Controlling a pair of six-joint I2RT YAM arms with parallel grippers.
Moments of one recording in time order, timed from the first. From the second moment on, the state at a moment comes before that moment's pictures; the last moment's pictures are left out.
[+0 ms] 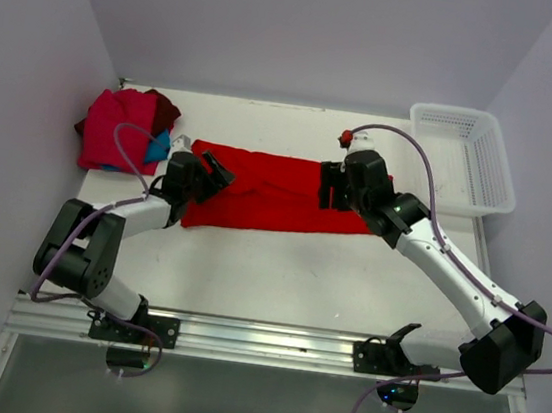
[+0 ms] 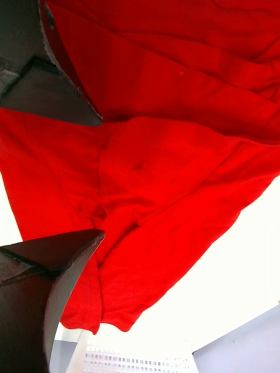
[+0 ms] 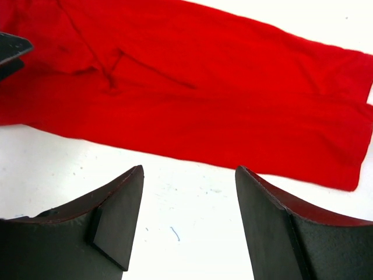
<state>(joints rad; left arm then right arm) -0.26 1.51 0.66 0.31 0.02 -0.90 0.63 1.28 1.17 -0.53 0.25 0.30</state>
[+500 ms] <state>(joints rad) -0.26 1.58 0.70 0.25 0.03 -0.93 0.63 1.27 1.15 -0.54 0.28 0.31</state>
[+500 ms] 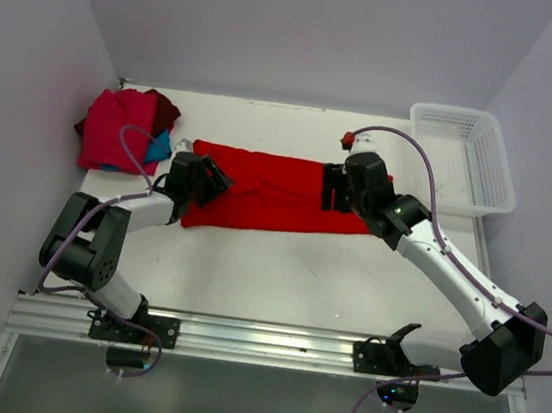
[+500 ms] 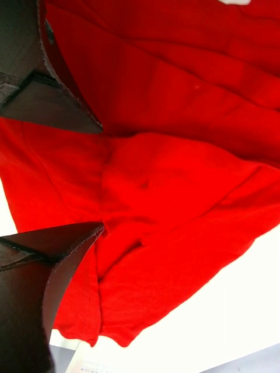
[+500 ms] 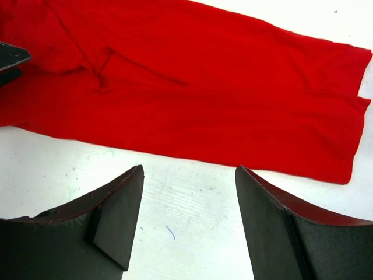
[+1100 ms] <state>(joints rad) -0.26 1.62 0.70 0.22 0.00 -0.94 0.63 1.27 1.14 -0.54 0.29 0.31</state>
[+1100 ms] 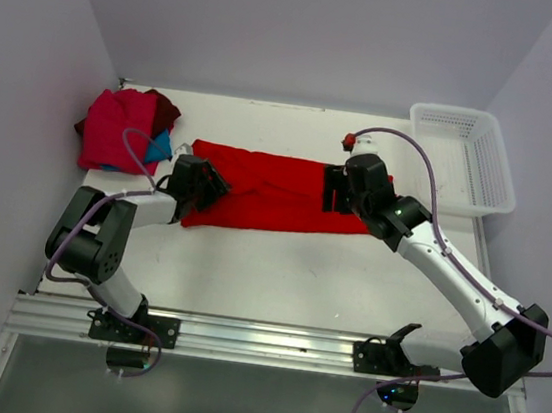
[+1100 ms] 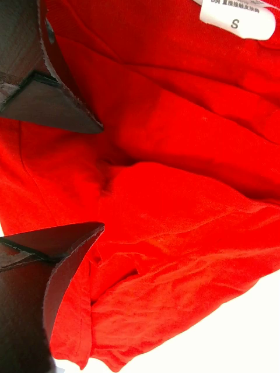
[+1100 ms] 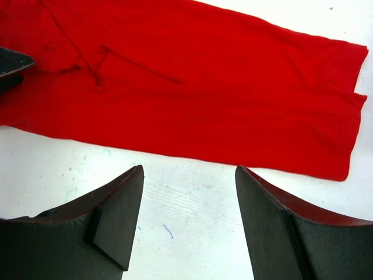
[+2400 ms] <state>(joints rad) -0.26 1.70 0.73 0.36 0.06 -0.96 0.63 1.25 1.11 -0.54 0.31 0.31</state>
